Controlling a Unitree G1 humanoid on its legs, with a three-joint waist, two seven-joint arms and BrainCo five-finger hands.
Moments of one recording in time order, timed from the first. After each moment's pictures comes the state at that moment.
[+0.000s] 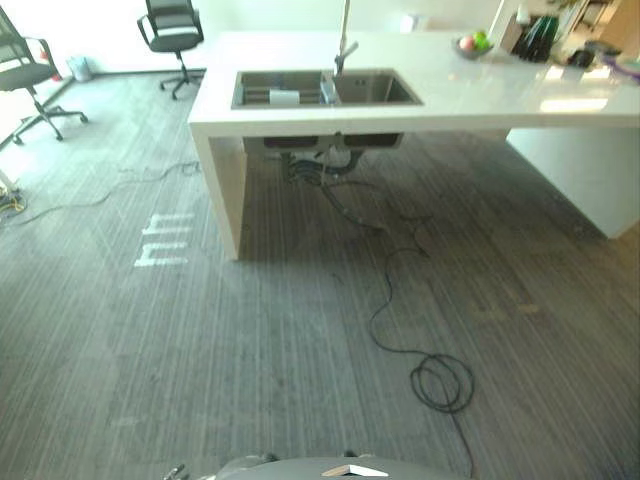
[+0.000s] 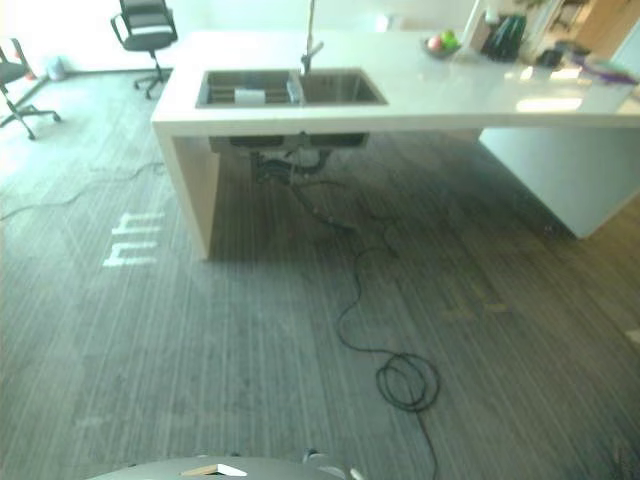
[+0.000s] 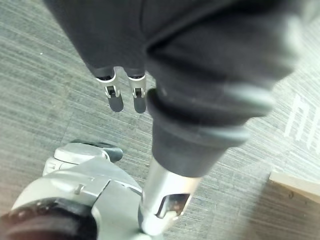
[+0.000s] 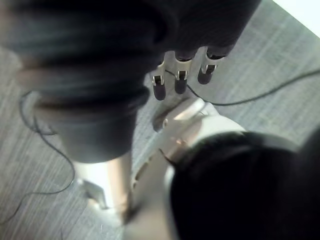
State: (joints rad) left arm 0.24 0.15 0.16 1.02 -0.38 0.05 -0.19; right arm 0.19 -0.13 -0.21 1.09 0.72 0.25 0.18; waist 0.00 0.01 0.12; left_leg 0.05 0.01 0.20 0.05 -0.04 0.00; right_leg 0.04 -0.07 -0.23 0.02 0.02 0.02
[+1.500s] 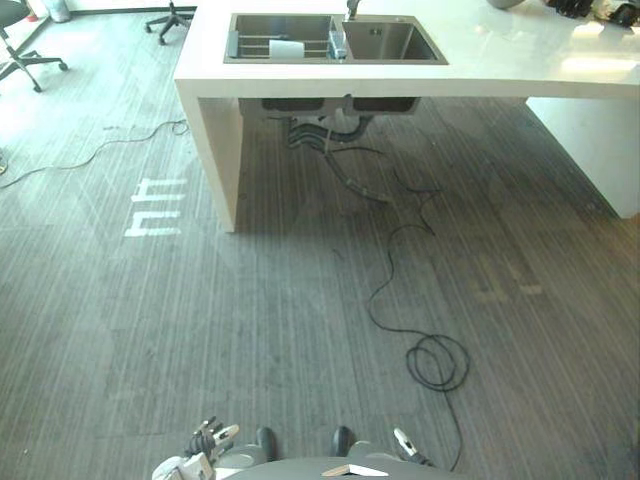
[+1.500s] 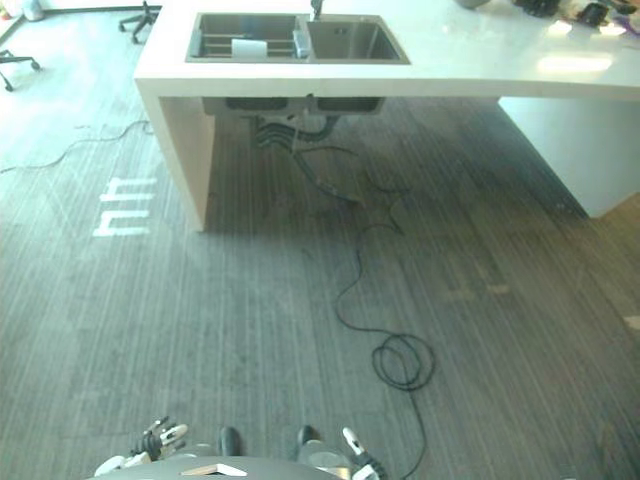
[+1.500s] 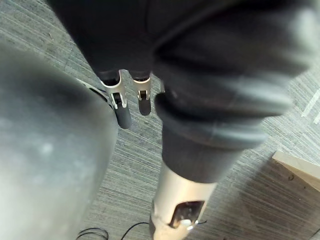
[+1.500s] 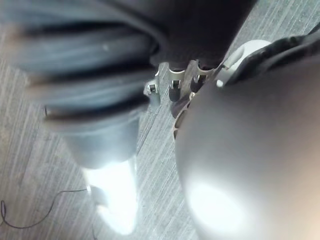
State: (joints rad) left arm 0.13 0.10 0.18 1.00 -0.44 0.14 -0.29; right arm 0.11 -0.07 -0.30 1.11 0.66 0.07 0.20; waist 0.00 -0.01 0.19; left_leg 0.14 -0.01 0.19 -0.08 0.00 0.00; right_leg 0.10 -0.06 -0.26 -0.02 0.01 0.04
